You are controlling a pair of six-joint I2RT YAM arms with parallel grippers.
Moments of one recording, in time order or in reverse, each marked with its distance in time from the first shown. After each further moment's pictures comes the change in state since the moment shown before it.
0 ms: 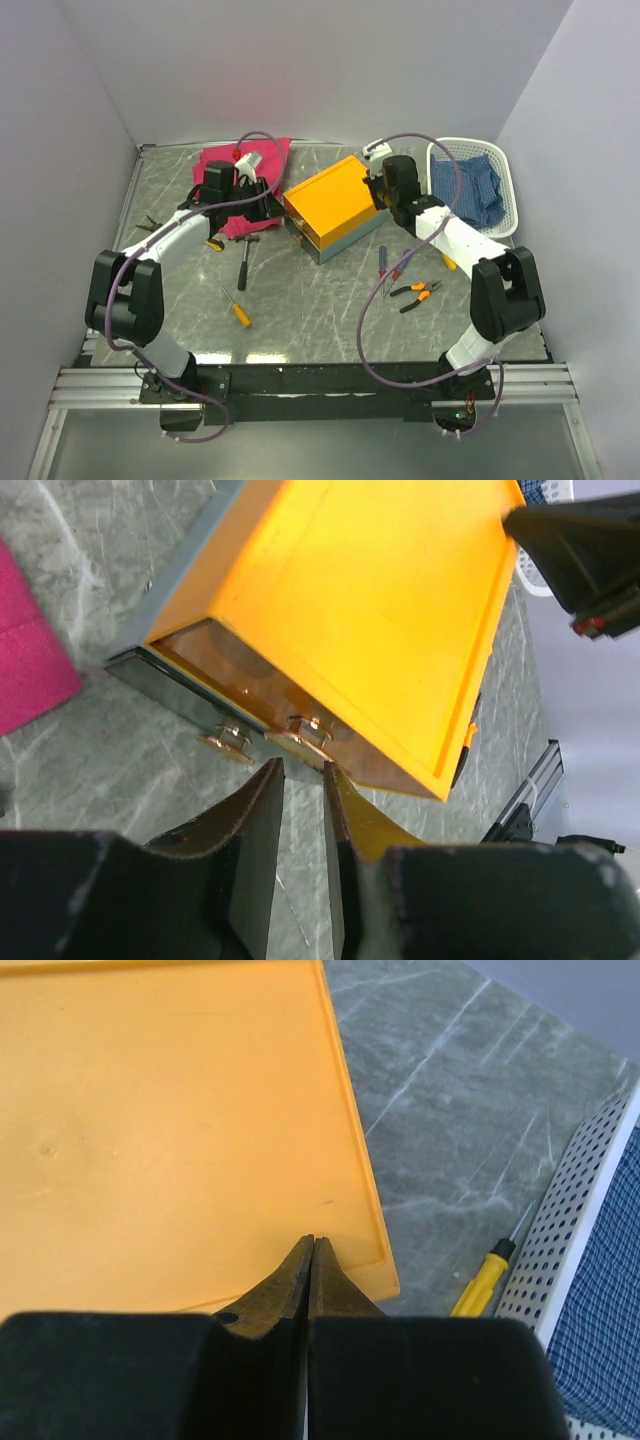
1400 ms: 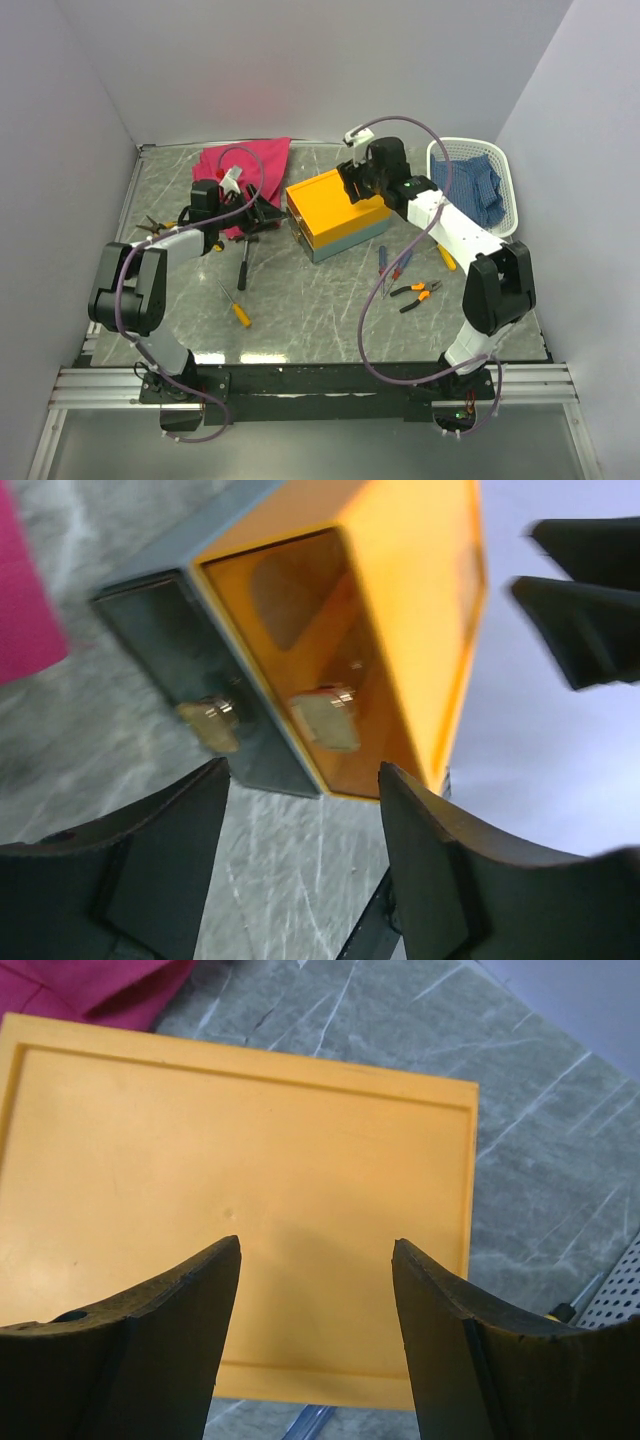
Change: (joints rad) left arm 0.105 0.056 -0.225 0.387 0.155 -0.306; right arm 0.053 0.042 0.228 -0.179 -0.145 0.022
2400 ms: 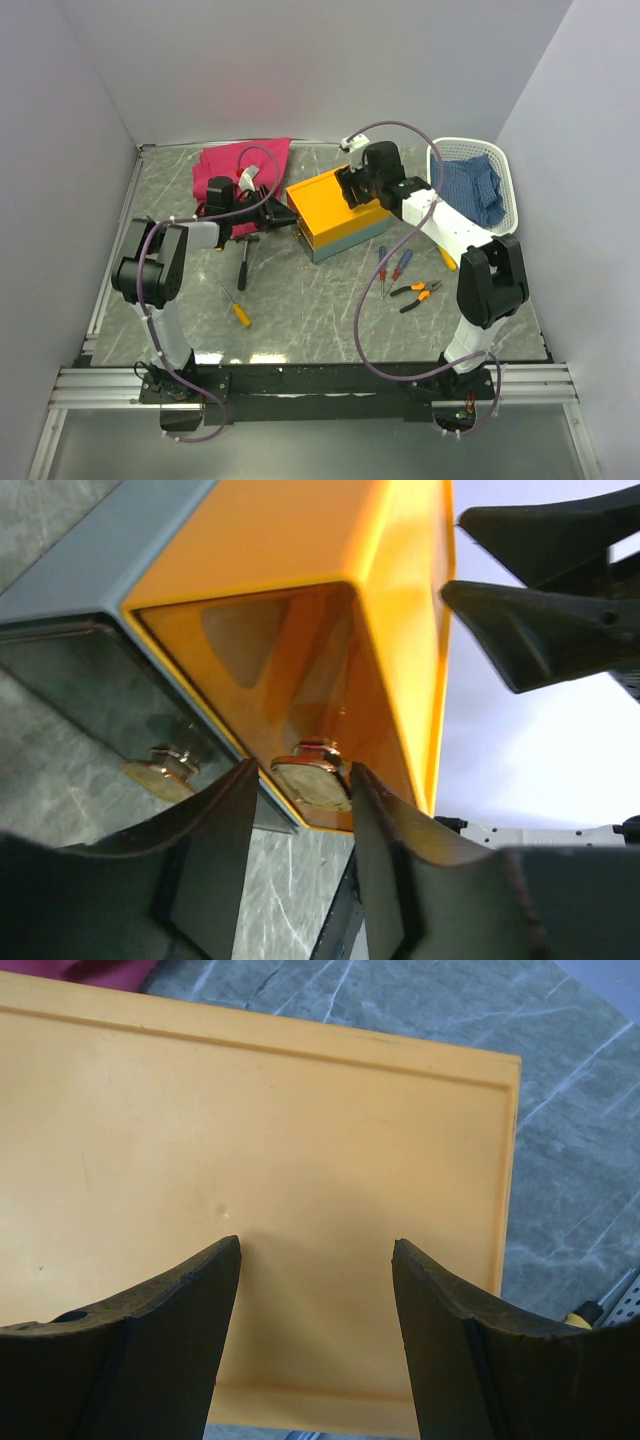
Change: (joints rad) left arm -0.040 0.230 0.100 0.211 0.164 -0.127; right arm 0.000 0.063 -0.003 -0.008 -0.010 -0.002
